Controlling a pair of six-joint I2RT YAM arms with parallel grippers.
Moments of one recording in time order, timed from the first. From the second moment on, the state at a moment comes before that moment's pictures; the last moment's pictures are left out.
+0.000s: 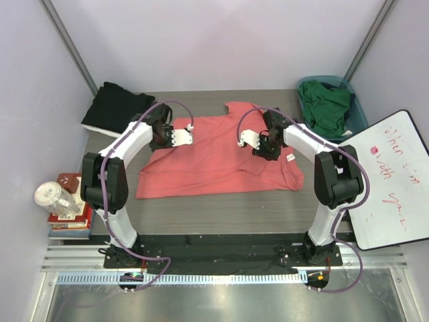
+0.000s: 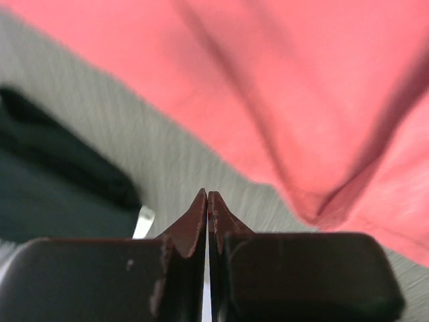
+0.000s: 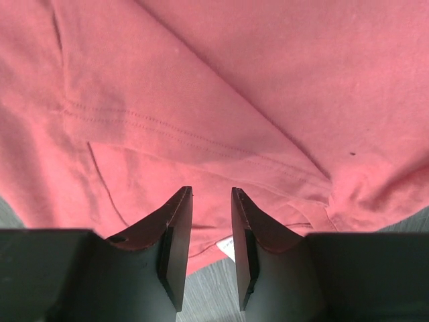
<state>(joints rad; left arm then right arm) -0.24 1.81 1.43 -0.78 -0.02 1.23 0.30 1.83 1.34 -0.75 -0.17 -1.11</state>
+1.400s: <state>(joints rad) -0.38 2.22 1.72 -0.51 -0.04 1.15 0.32 1.89 1.32 -0.65 -0.14 -1.01</state>
